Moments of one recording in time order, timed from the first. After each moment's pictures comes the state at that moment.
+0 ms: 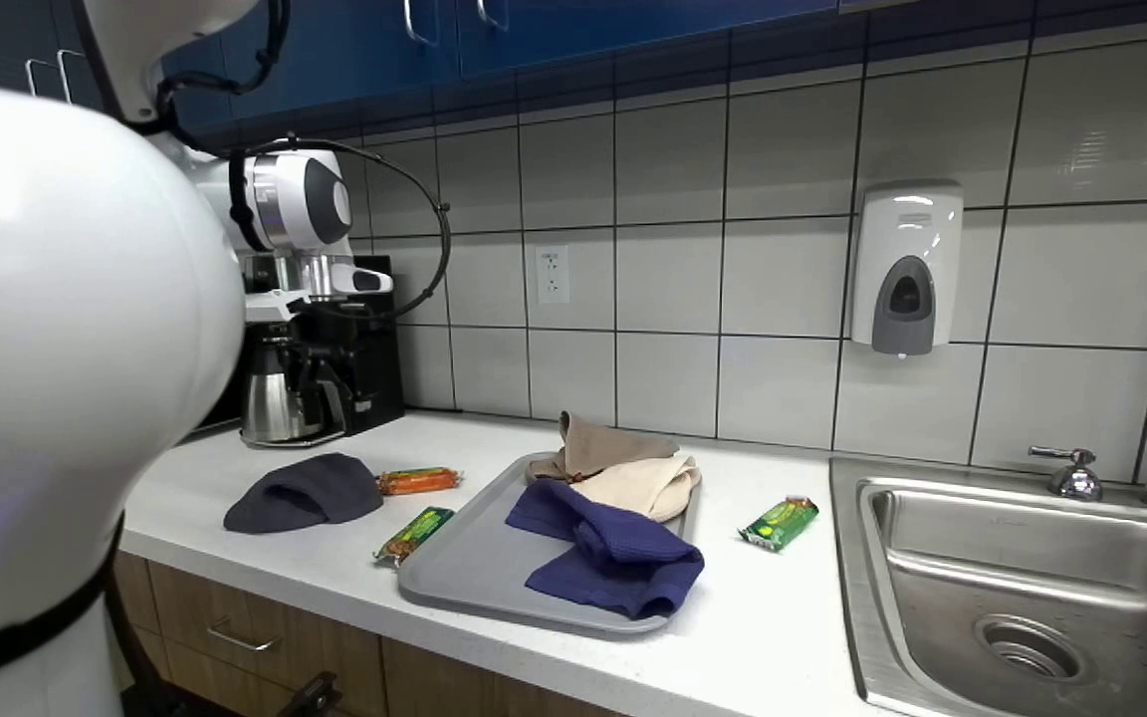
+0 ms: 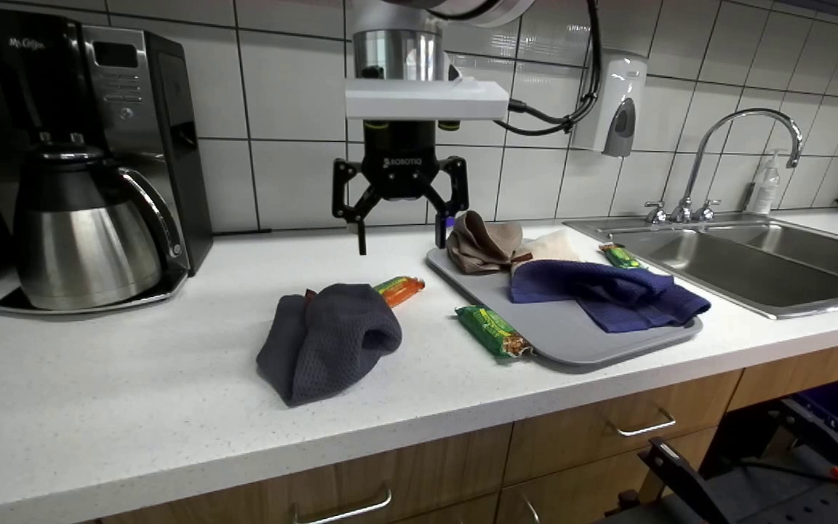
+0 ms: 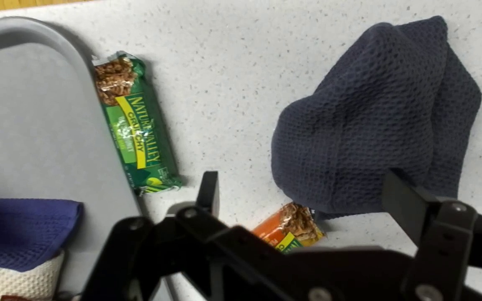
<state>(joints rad) 0.37 0.14 0.20 -2.26 -0.08 2.35 0.66</state>
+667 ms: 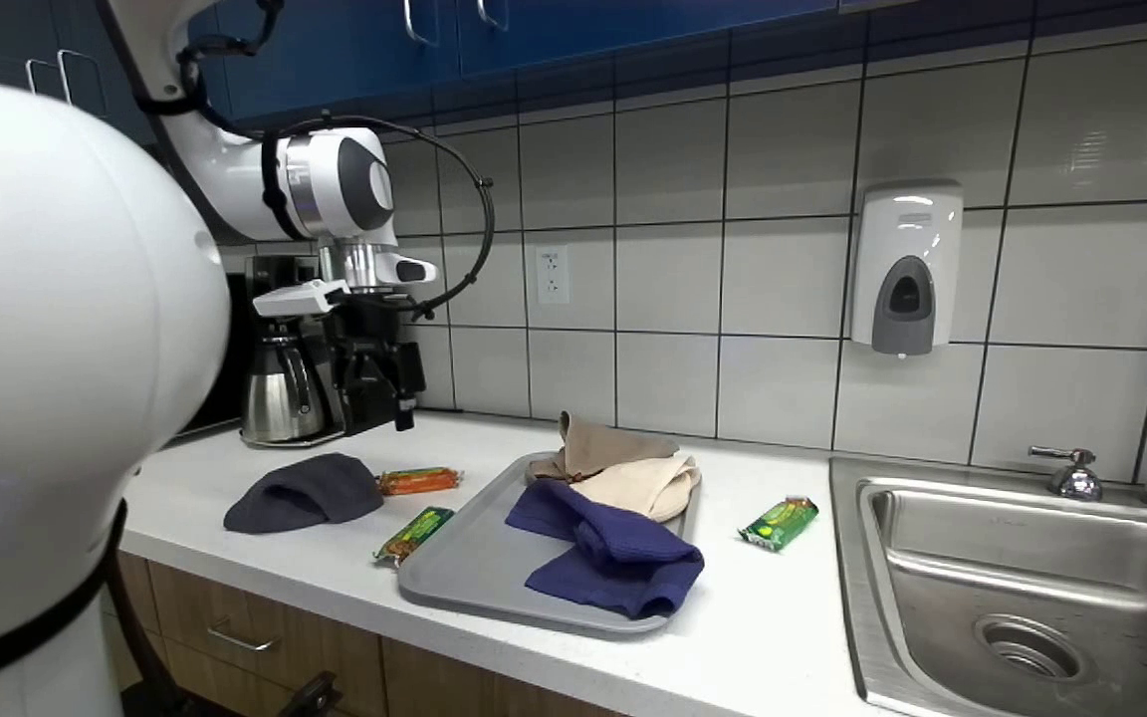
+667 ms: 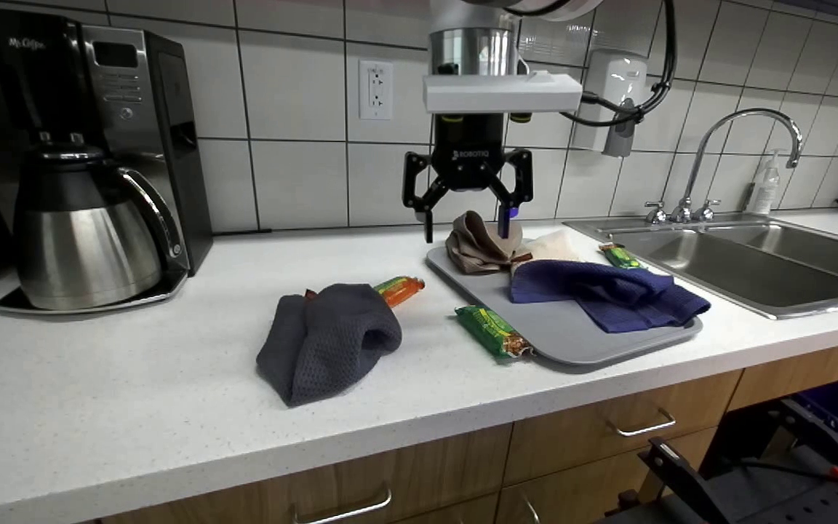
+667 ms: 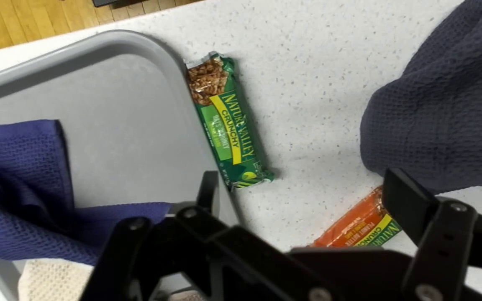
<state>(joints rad) 0.27 0.01 0.17 -2.39 -0.08 2.35 0.64</state>
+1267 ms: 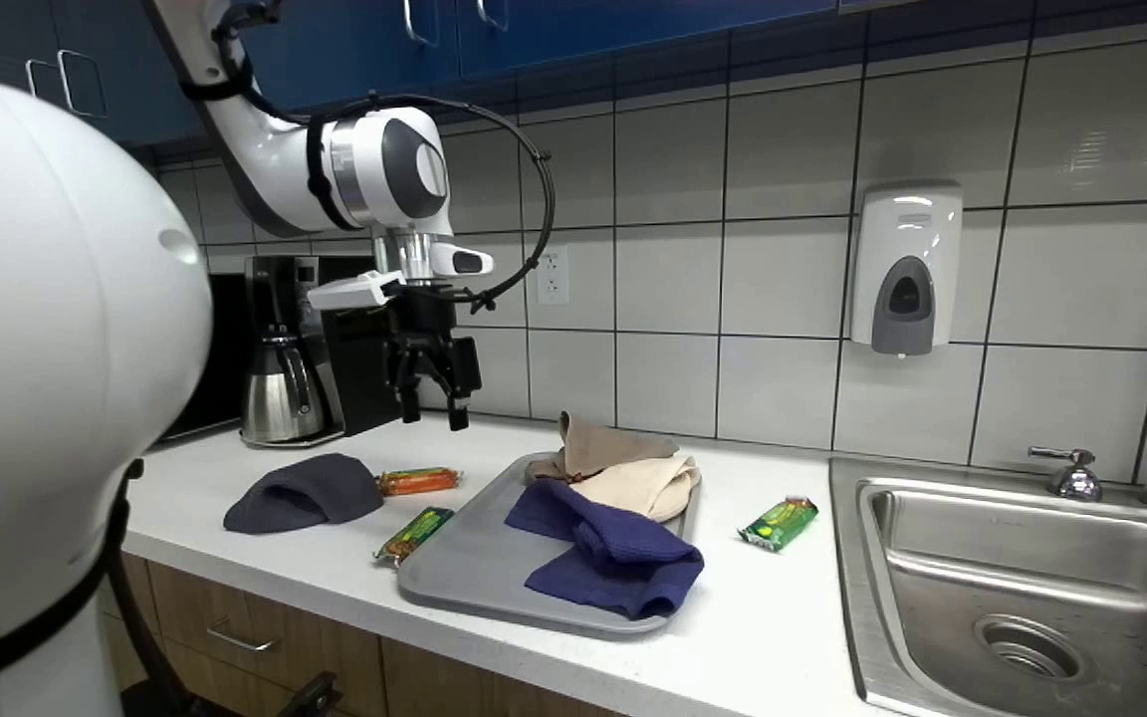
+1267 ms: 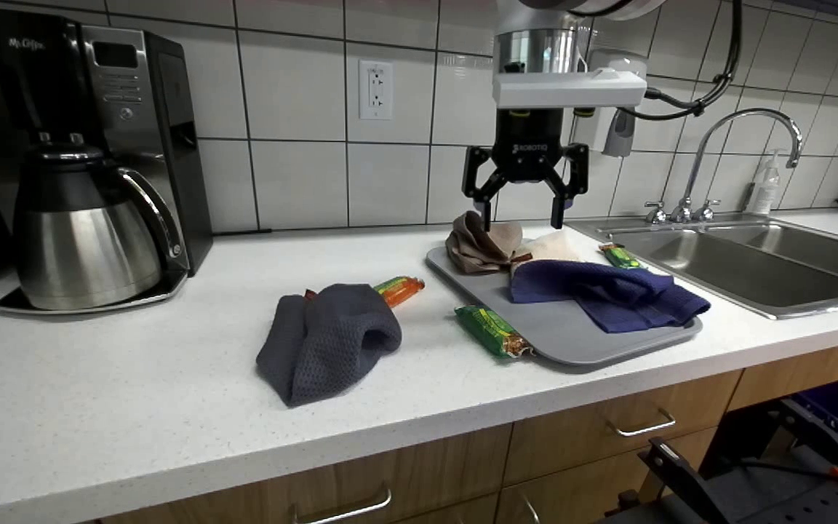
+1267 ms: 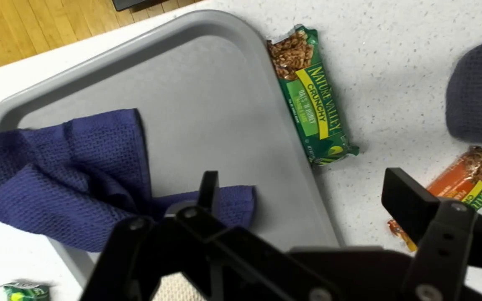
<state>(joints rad) 0.17 -0.07 0.12 -2.47 -0.08 2.35 0.55</state>
